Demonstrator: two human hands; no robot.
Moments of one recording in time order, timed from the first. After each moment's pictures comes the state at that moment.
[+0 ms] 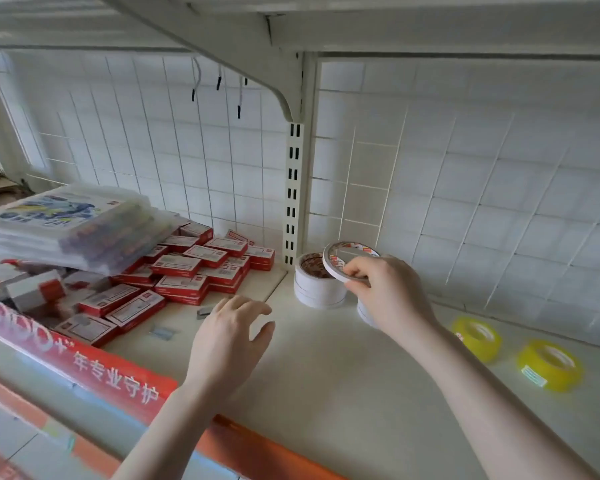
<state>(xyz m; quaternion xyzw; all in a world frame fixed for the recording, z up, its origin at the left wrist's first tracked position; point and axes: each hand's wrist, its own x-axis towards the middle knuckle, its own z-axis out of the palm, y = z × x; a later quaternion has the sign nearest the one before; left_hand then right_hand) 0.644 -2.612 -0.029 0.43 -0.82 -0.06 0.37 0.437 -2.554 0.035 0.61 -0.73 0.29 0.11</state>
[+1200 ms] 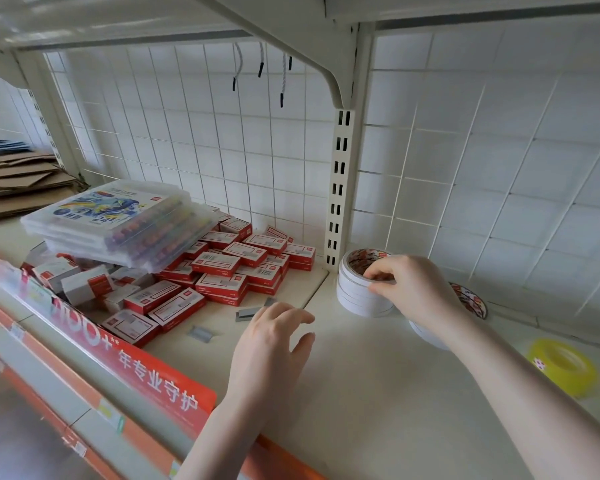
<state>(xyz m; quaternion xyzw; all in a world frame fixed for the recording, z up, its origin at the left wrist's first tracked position) 0.643 -2.620 -0.037 0.44 -0.81 -0.09 0.38 0.433 -2.609 0.024 0.65 -0.72 0.26 -0.01</state>
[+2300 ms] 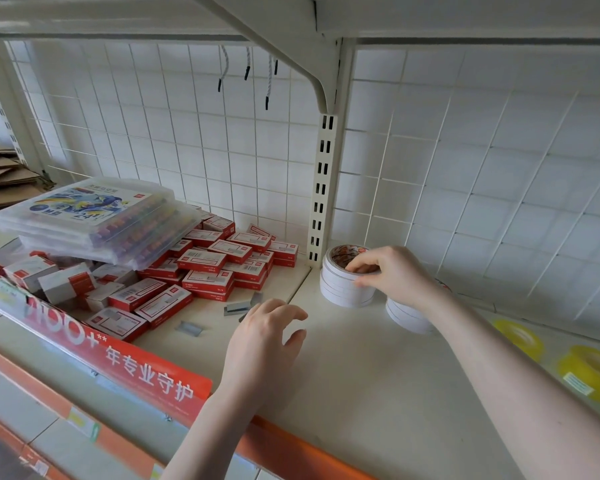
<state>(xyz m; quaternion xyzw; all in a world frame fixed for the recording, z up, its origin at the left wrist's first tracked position) 0.646 -2.616 -0.036 0.42 -0.83 -0.13 0.35 0.427 -2.605 0.033 0.66 -0.70 0.27 -0.08</state>
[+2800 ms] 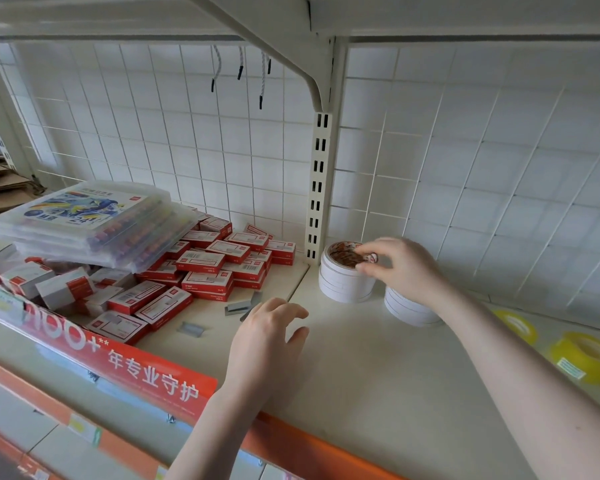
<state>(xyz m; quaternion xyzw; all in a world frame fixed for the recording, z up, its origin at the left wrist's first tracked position) 0.646 -2.617 -0.034 0.42 -0.83 -0.14 0.34 0.420 -2.595 0.034 0.66 -0.70 0.28 0.02</state>
